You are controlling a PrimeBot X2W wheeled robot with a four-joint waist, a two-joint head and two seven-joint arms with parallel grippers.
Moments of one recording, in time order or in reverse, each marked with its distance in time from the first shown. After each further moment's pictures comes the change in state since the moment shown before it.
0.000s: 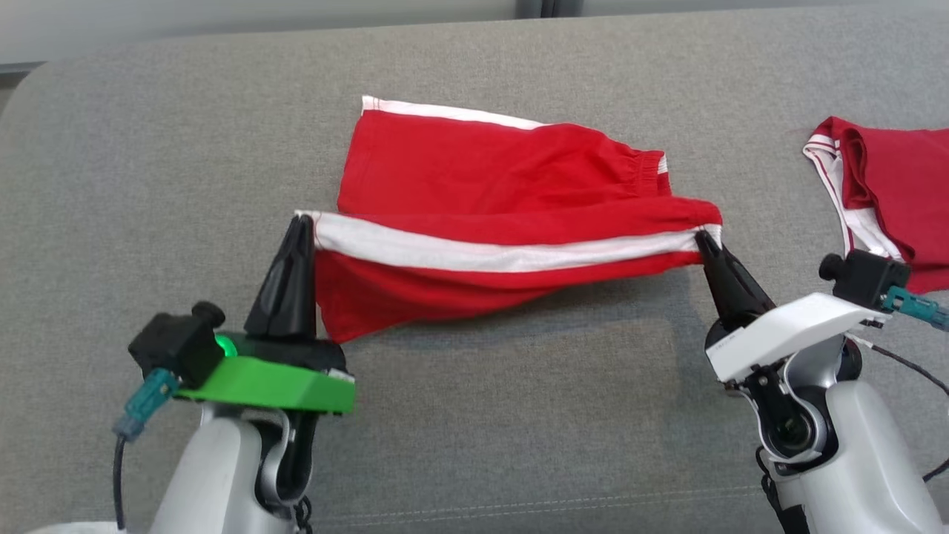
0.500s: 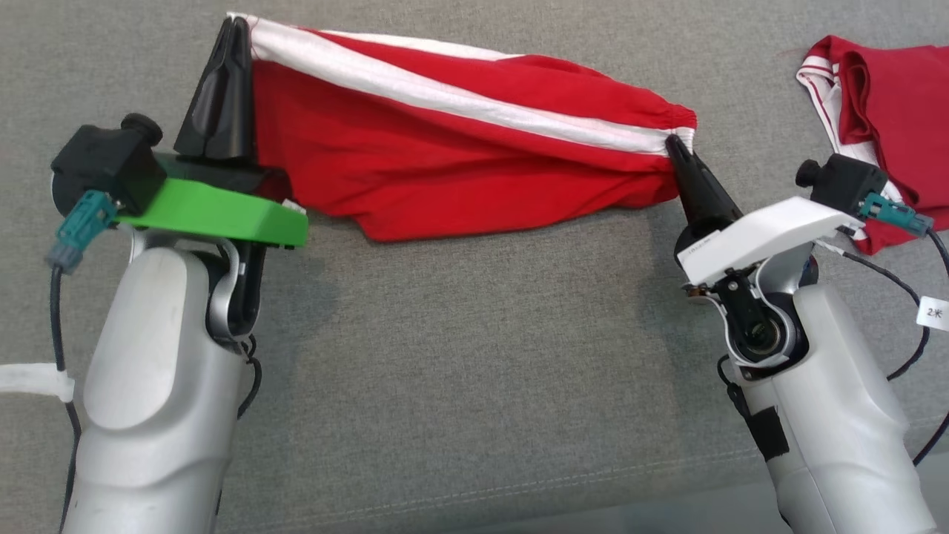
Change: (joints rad) left arm -0.418 0.041 0.038 0.202 0.092 -0.013 -0.012; right arm -0.273 0.000 0.079 0.198 0.141 0.000 -0.082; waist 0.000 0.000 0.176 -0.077
